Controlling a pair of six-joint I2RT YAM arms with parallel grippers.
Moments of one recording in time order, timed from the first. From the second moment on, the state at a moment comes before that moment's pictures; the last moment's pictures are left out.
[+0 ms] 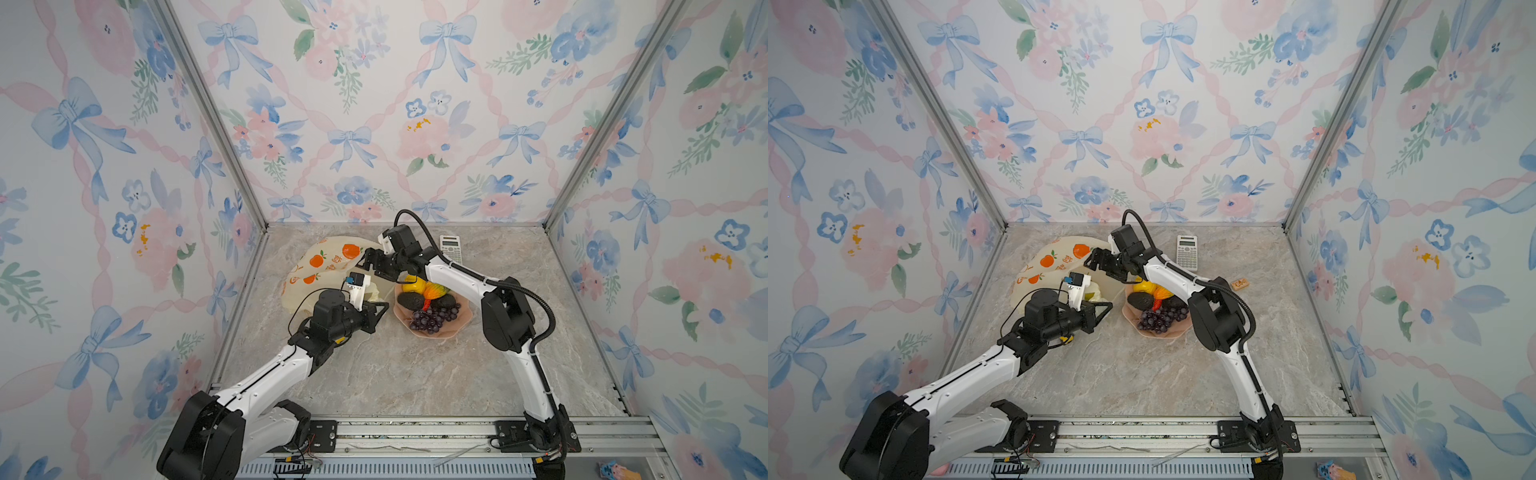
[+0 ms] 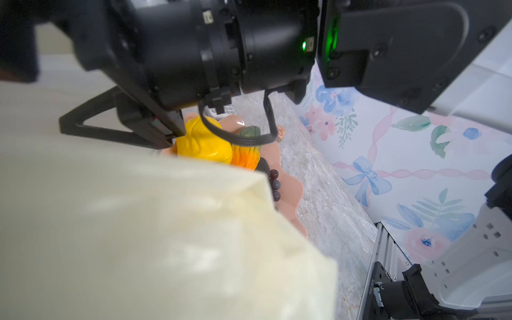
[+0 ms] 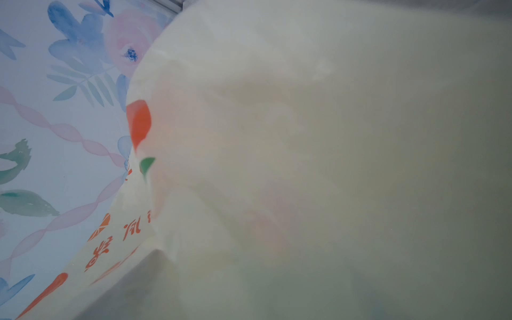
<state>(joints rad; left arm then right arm) -0.47 1.09 0.50 0.23 0.43 -0.47 0.67 2.29 1.97 -0.36 -0.38 0.83</state>
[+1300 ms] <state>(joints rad) -0.36 0.97 0.53 -0.07 0.48 -0.37 0.63 1.83 1.57 -0.30 -0.56 0.81</state>
